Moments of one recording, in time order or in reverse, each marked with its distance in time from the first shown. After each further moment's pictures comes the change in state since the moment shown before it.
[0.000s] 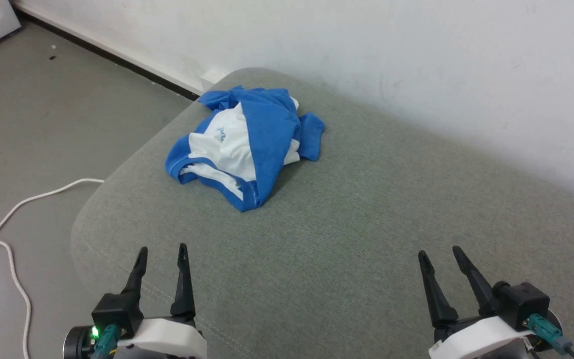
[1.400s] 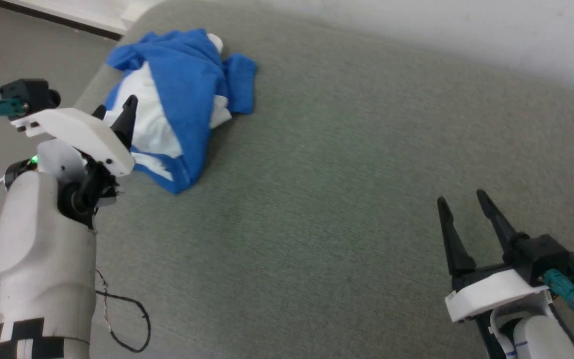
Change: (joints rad) left arm -0.762 0.174 0.115 0.511 -0.356 -0.161 0.534; right arm -0.115 0.002 -0.072 -0.075 -0.148 0.000 0.041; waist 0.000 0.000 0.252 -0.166
